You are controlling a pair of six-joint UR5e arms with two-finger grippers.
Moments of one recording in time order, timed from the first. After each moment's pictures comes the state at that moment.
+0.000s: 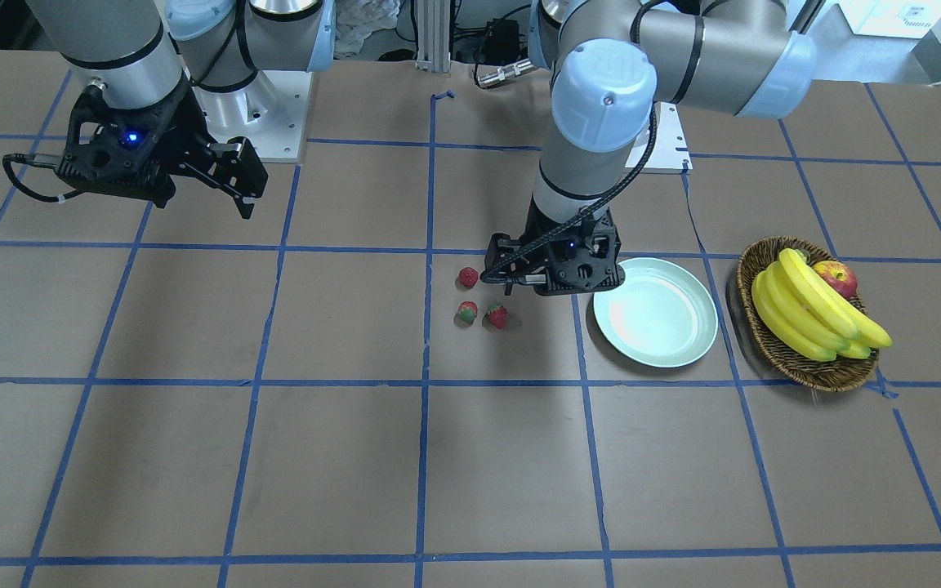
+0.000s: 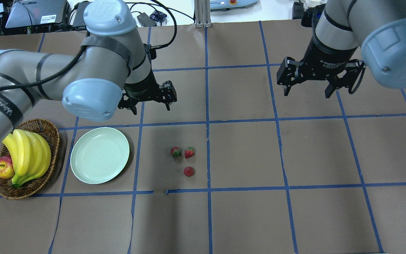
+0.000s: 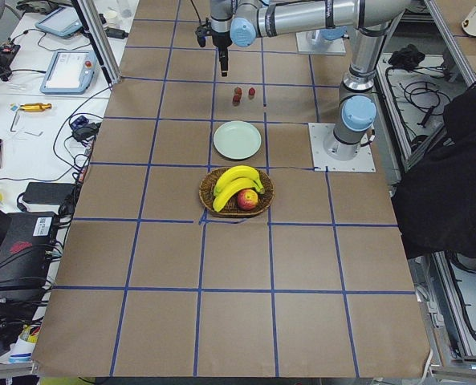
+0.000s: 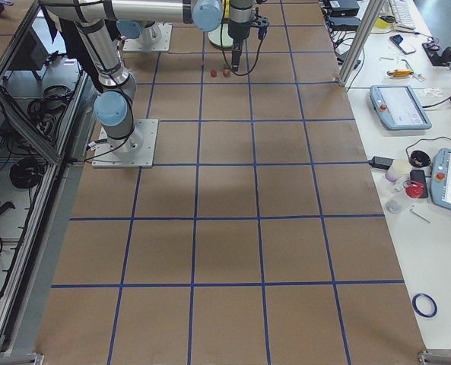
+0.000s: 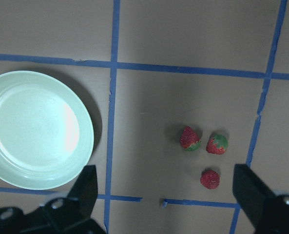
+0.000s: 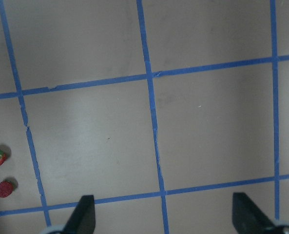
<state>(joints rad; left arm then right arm) -1.78 -1.75 -1.75 -1.22 1.59 -0.33 1.59 -1.59 1.65 -1.62 -1.59 0.11</state>
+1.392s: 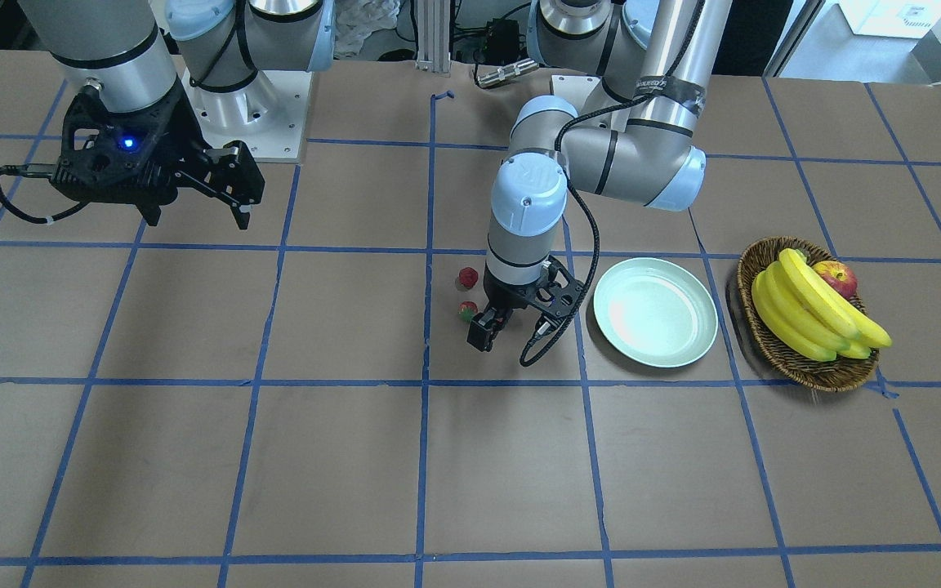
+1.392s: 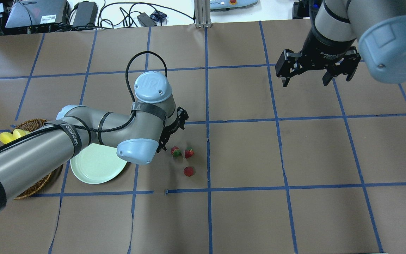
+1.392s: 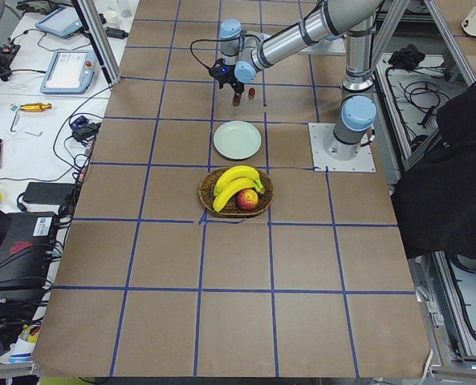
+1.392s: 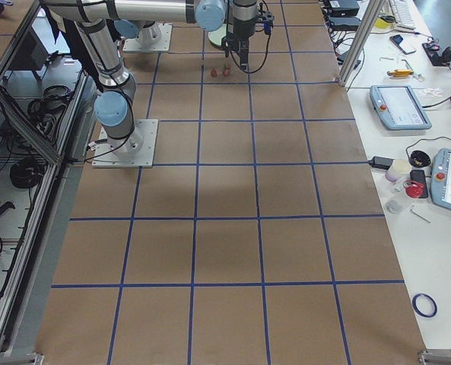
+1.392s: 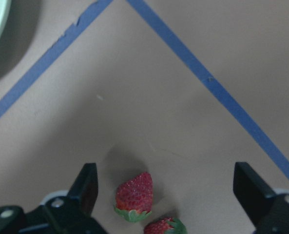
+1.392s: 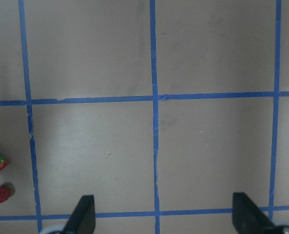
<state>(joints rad) -1.84 -1.91 -1.99 -0.81 1.58 -1.19 1.59 -1.58 1.63 -1.66 -1.58 0.04</state>
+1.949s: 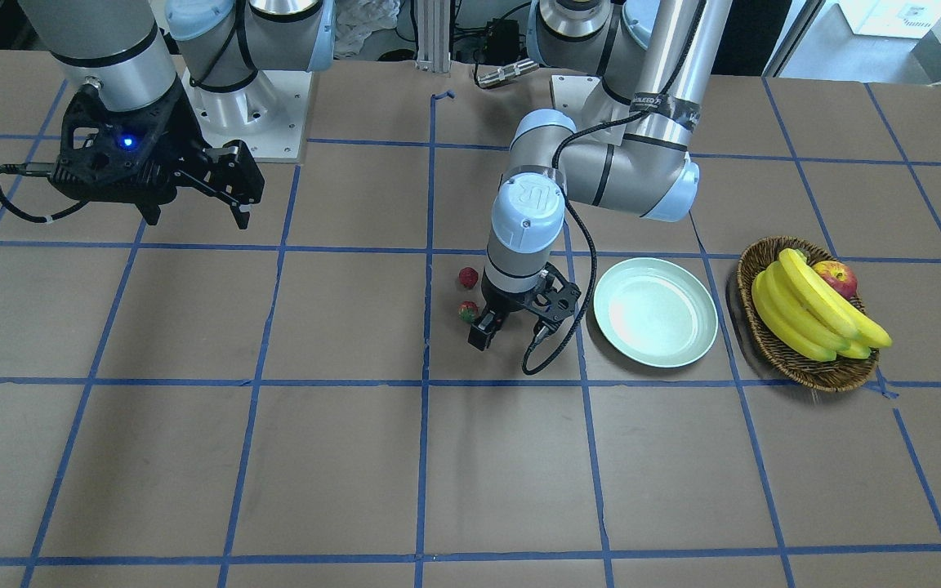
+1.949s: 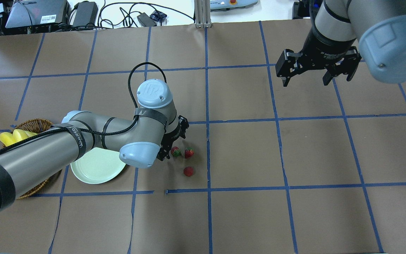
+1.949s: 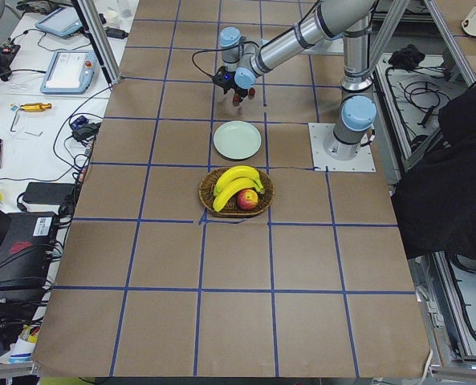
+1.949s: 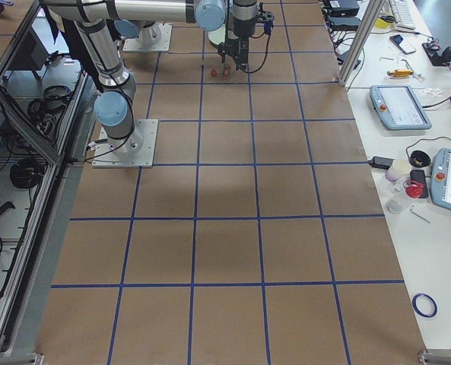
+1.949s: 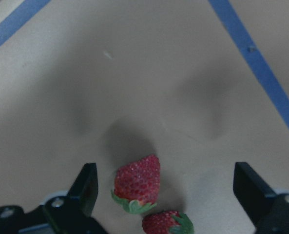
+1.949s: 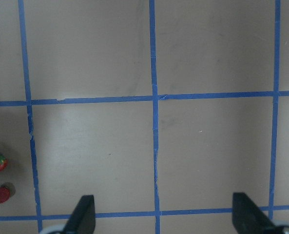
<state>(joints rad) -1.83 -1.94 -2.01 -0.82 1.56 -1.23 1.59 -1.58 1.63 -1.66 -1.58 0.04</state>
